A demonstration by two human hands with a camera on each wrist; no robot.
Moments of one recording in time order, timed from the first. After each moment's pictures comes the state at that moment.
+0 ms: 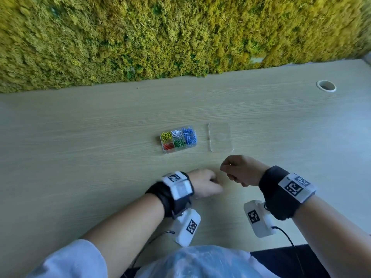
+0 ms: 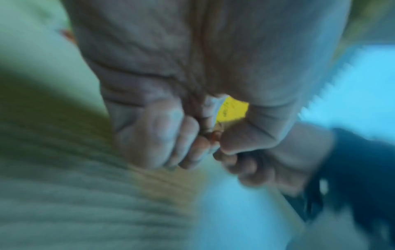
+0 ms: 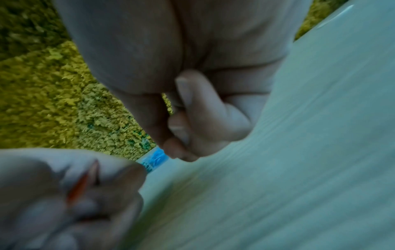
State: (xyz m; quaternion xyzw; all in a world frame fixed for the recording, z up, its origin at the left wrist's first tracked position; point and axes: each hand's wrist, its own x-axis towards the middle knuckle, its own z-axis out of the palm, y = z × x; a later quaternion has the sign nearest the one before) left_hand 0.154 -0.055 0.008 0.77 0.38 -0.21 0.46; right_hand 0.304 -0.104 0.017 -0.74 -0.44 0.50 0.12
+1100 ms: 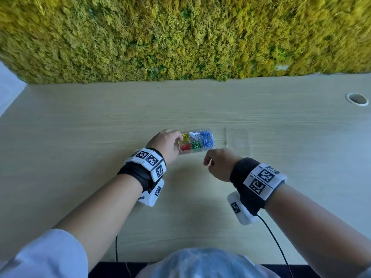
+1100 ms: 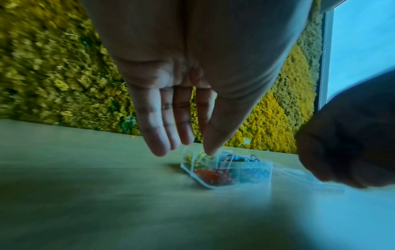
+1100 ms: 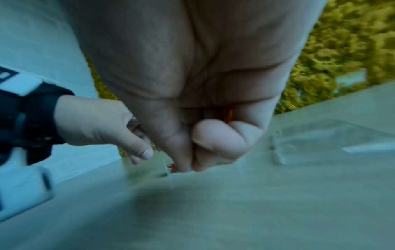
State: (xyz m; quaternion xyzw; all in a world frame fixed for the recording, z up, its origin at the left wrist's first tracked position) left_hand 0.068 0.031 0.025 0.83 0.52 0.03 0.21; right_hand 0.237 -0.050 0.034 -0.69 -0.64 0.33 -0.03
